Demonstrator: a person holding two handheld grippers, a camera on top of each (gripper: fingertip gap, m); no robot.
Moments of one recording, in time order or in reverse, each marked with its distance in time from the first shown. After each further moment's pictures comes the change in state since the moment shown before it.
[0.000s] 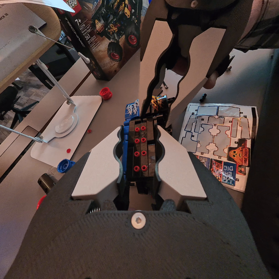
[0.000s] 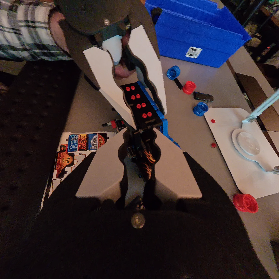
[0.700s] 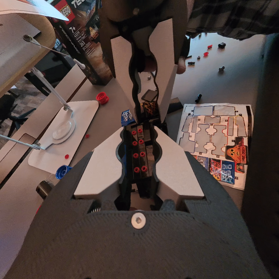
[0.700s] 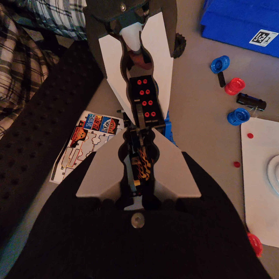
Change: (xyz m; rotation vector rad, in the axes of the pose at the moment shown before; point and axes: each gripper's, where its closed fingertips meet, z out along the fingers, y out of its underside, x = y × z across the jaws) left arm 0.004 -0.003 0.001 0.024 0.033 0.030; right arm -0.002 0.007 -0.009 -0.113 -0.400 -0.066
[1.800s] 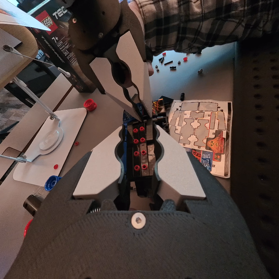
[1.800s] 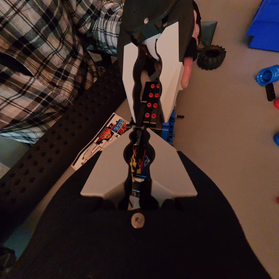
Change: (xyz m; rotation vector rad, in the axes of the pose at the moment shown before) left arm 0.016 -0.003 -0.005 0.046 0.103 0.031; right arm -0.018 -0.001 -0.009 0.106 -0.335 0.009
